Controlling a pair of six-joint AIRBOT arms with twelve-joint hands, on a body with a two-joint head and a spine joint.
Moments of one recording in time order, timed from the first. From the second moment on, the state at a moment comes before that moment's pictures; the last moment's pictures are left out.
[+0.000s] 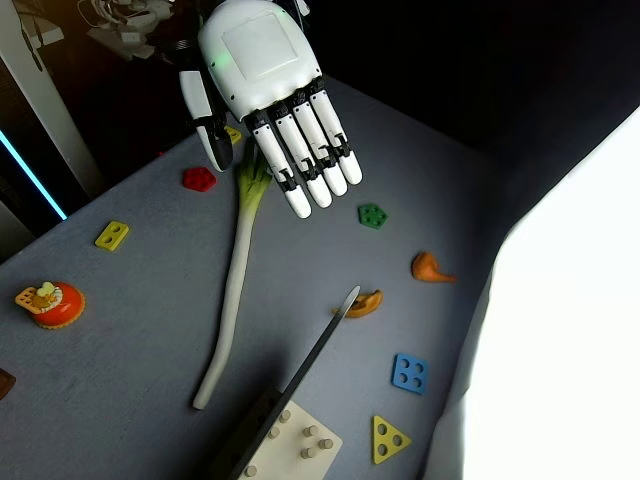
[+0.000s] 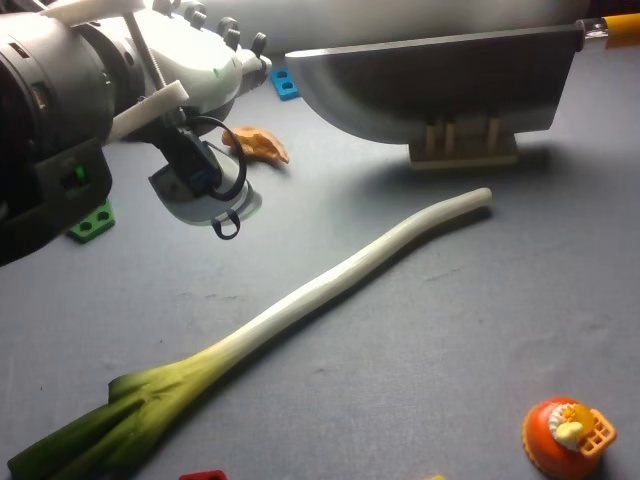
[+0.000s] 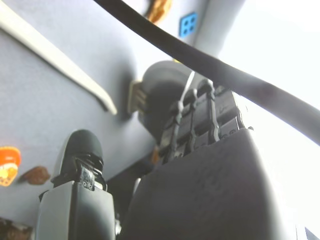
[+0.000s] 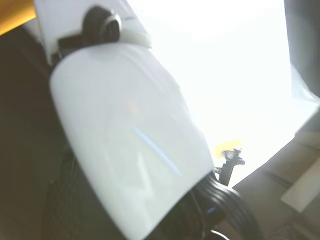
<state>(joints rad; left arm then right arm) 0.06 -0.93 0.63 1.01 0.94 0.13 -0.30 -0.79 1.26 0.15 0.20 -0.94</state>
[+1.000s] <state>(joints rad) 0.24 -0.92 0.45 1.18 1.07 -0.36 -0.44 -1.03 1.56 -0.27 0.36 -0.37</state>
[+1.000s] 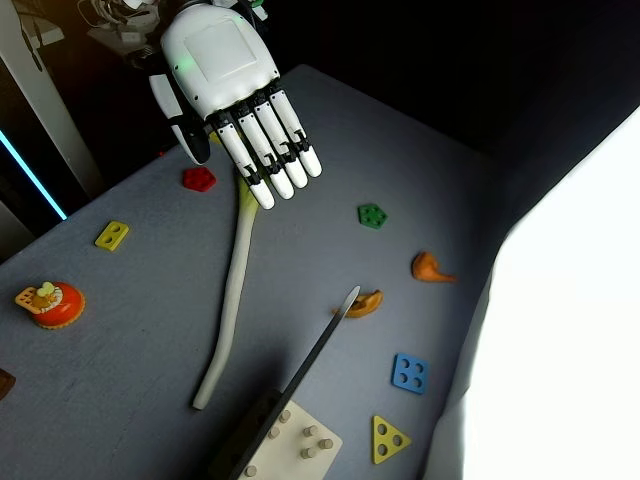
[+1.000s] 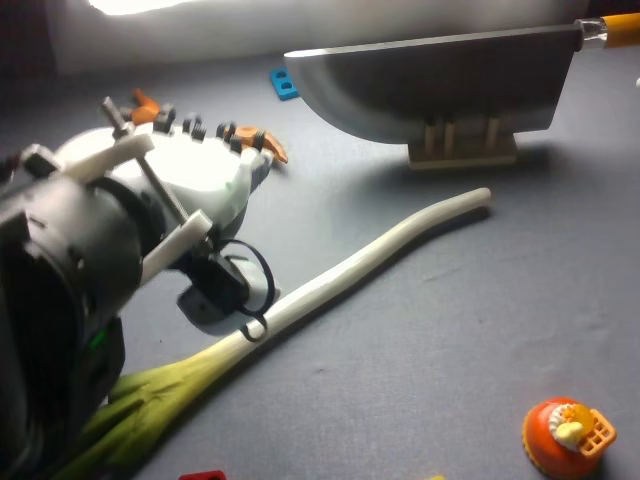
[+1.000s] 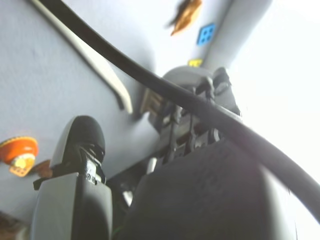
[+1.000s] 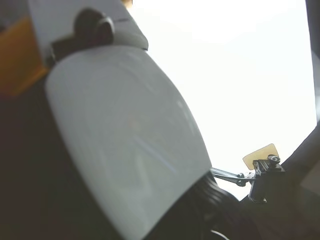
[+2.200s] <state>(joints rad) 0.66 -1.15 0.38 1.37 1.44 -1.00 -0.47 -1.26 1.82 -0.28 0.45 -0.37</state>
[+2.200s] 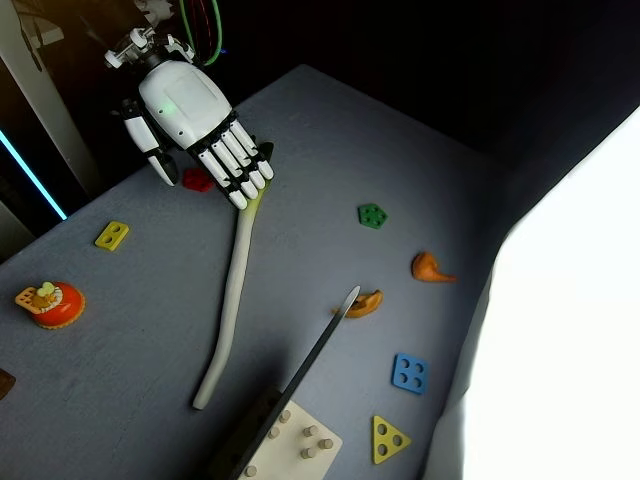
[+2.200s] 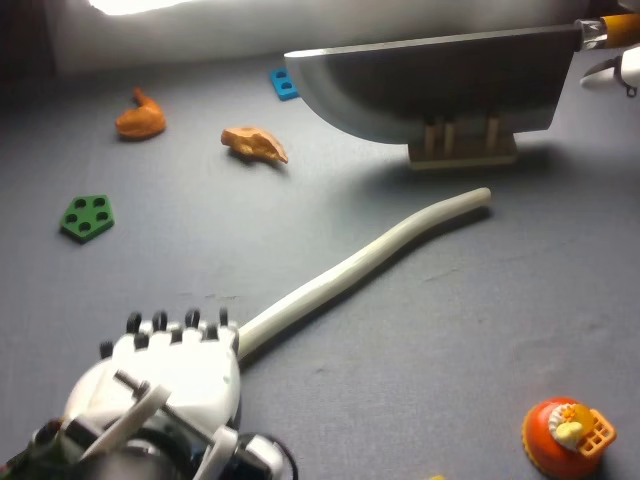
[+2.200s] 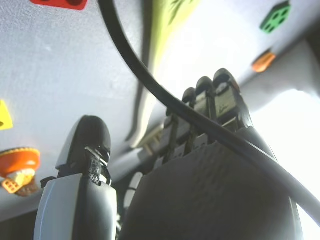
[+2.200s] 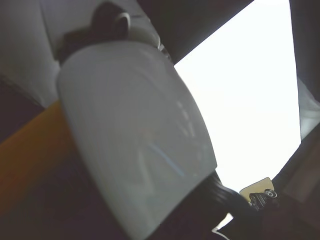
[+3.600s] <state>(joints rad) 0.76 -1.22 0.36 1.55 1.57 -1.21 -0.50 -1.29 1.85 -0.28 0.47 -0.37</state>
